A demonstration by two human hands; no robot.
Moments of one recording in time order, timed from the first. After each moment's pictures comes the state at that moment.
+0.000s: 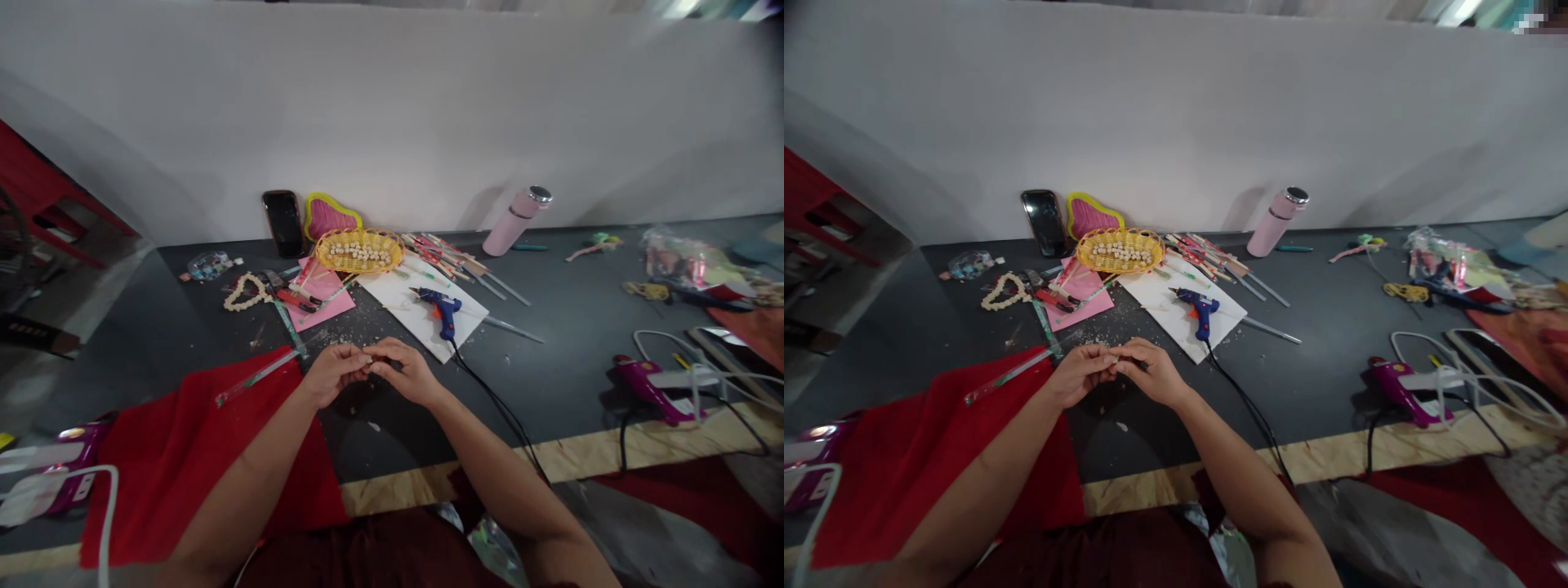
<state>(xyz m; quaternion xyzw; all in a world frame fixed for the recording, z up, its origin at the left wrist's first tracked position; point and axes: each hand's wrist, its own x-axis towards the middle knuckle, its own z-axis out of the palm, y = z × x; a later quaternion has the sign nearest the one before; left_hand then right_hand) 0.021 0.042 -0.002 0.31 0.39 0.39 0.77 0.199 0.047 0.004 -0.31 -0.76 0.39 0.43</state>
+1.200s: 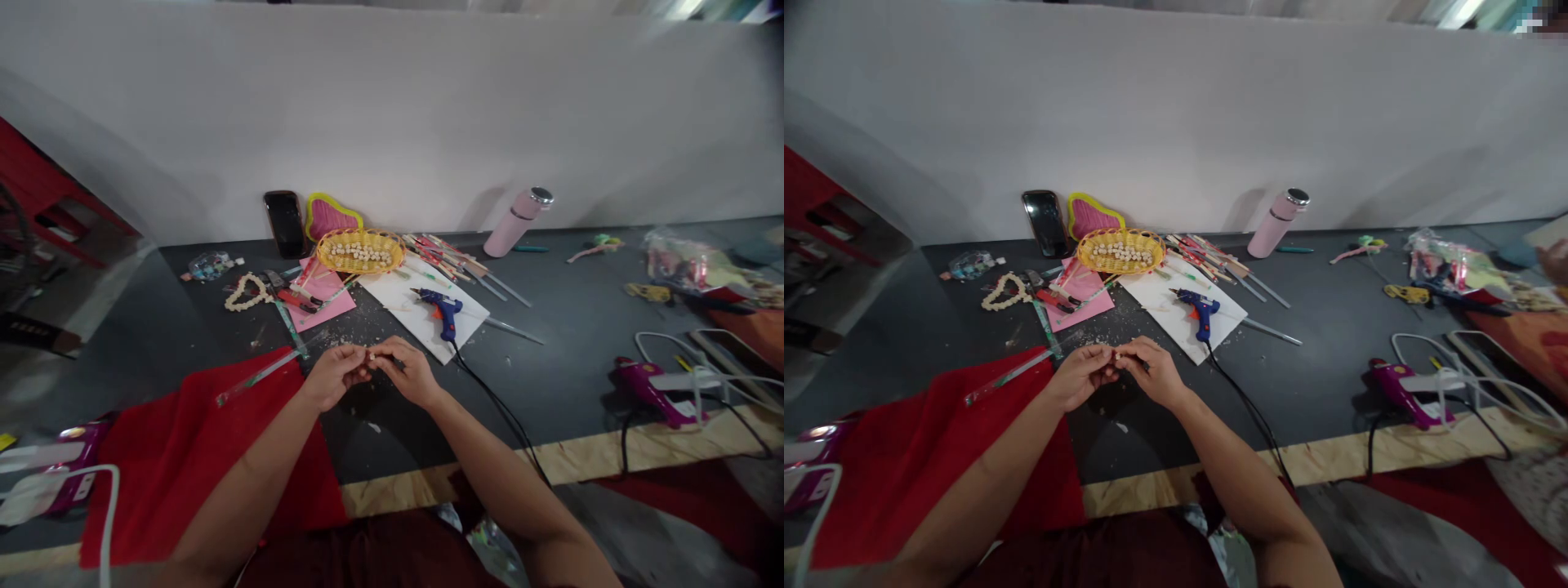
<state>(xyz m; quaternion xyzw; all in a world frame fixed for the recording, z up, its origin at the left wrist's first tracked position) 0.027 0.039 0.003 0.29 0.38 0.41 0.77 0.197 0.046 0.000 -0.34 -0.75 0.35 0.46</state>
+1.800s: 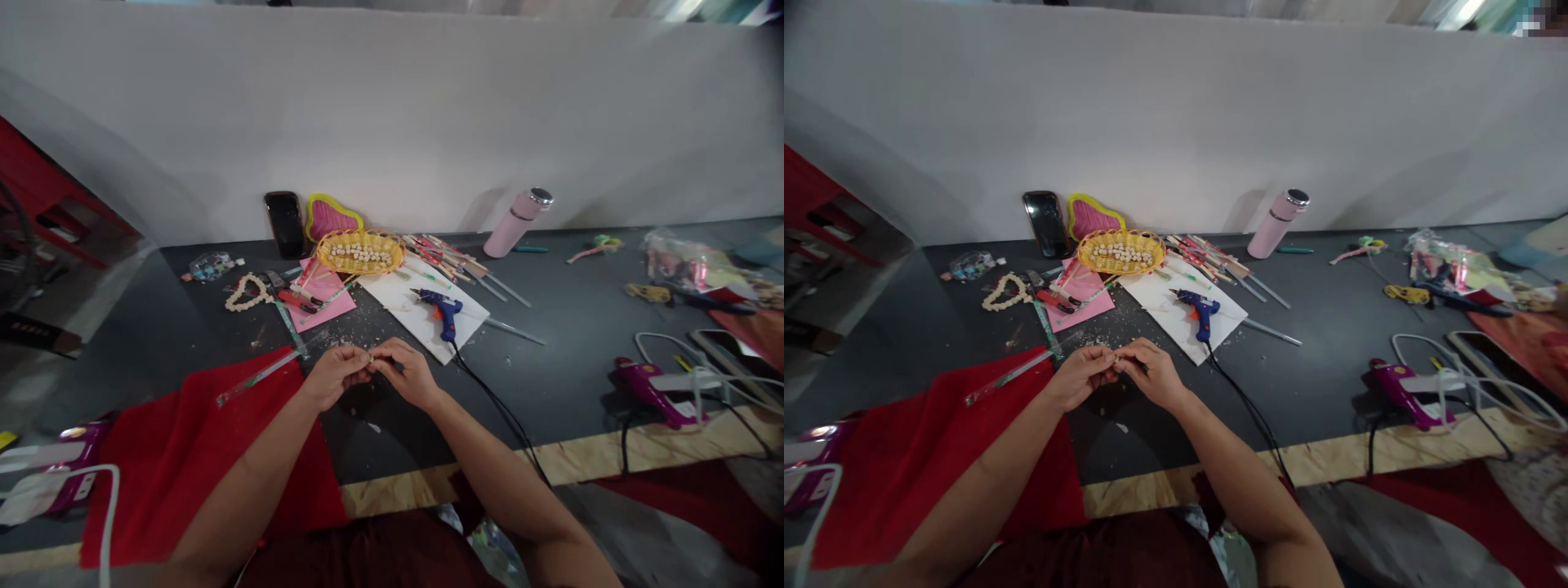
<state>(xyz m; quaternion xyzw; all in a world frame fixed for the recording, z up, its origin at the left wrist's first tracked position) 0.024 0.039 0.000 0.31 0.40 0.39 0.77 0.195 0.044 0.003 -0.34 -0.76 0.33 0.45</state>
